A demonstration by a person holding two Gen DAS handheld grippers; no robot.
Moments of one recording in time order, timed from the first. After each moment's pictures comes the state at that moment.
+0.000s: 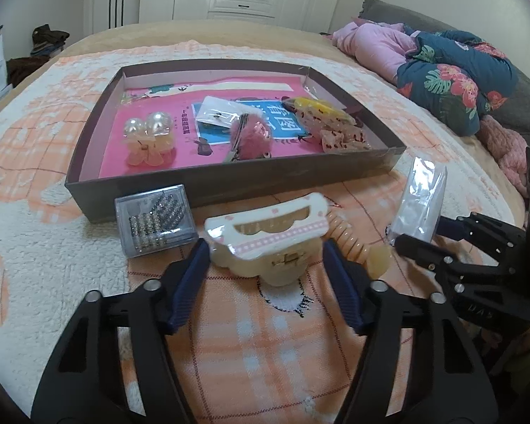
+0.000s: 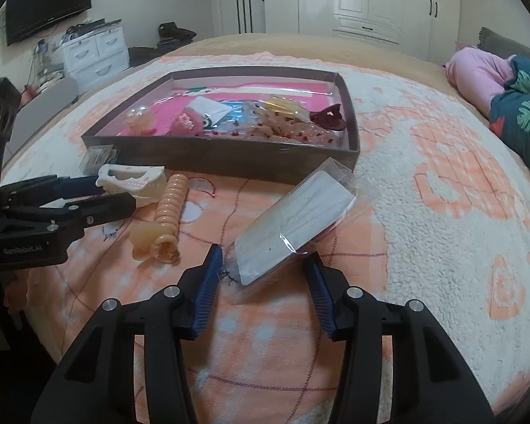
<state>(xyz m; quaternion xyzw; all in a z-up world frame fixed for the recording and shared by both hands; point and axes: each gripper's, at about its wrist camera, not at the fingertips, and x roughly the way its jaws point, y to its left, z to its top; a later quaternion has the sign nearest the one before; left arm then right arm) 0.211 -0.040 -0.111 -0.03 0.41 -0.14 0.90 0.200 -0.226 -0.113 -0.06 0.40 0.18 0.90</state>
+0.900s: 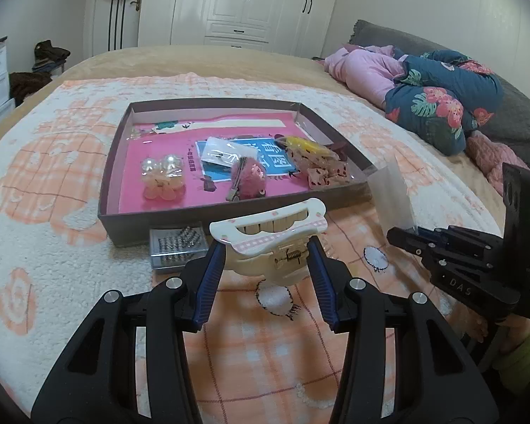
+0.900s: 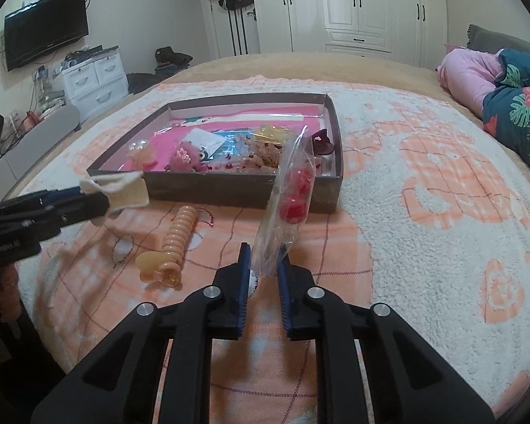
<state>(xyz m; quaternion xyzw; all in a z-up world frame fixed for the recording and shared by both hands) 0.192 -0.029 -0.079 -0.04 0.36 -0.15 0.92 0.196 -0.239 -0.097 -0.02 0.36 0.18 0.91</state>
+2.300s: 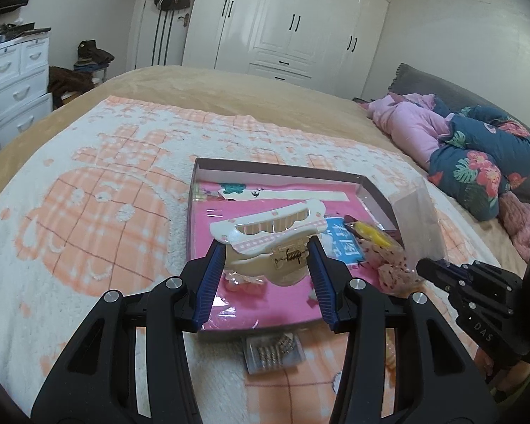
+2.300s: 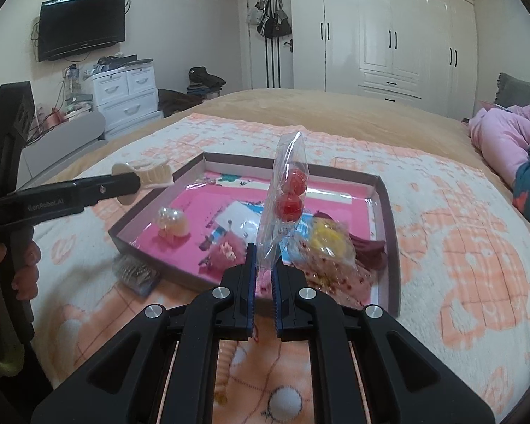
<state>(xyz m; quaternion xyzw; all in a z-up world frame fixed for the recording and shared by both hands) 0.248 0.033 -0.041 -0.09 0.31 -0.07 0.94 0.247 -0.180 -0.048 -0.06 0.29 0.24 0.92</state>
